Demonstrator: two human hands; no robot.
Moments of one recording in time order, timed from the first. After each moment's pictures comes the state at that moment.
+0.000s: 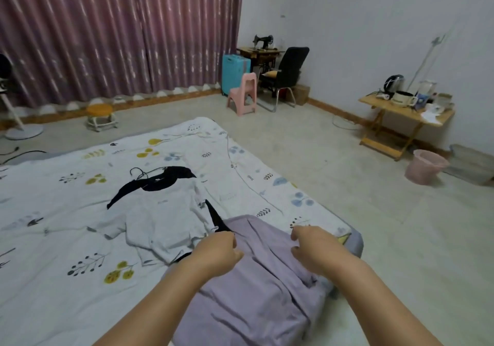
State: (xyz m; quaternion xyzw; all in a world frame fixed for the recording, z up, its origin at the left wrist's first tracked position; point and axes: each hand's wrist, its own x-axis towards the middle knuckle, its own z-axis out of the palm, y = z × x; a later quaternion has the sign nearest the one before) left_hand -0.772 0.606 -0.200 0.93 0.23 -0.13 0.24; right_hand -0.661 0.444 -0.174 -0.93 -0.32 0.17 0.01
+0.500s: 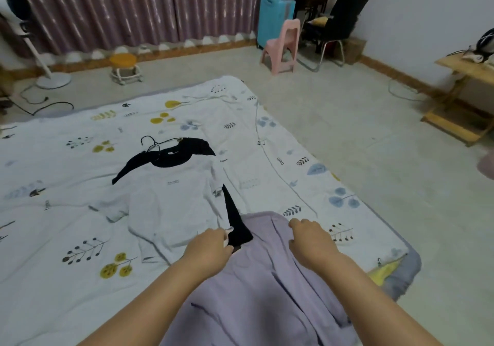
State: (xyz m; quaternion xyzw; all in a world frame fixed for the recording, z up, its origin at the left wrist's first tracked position) left_hand -0.662 0.730 -0.315 0.88 0.35 -0.15 0.27; right_hand -0.510 0.589 -0.301 -0.90 -0.38 0.21 -0.03
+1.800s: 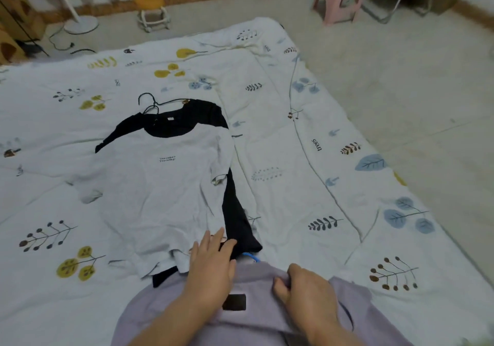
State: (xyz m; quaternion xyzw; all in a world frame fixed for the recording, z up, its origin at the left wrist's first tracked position) left_hand -0.572 0.760 -0.505 0.87 0.44 -0.13 0.20; right_hand -0.440 0.631 -0.513 -0.88 -0.39 0.26 0.03
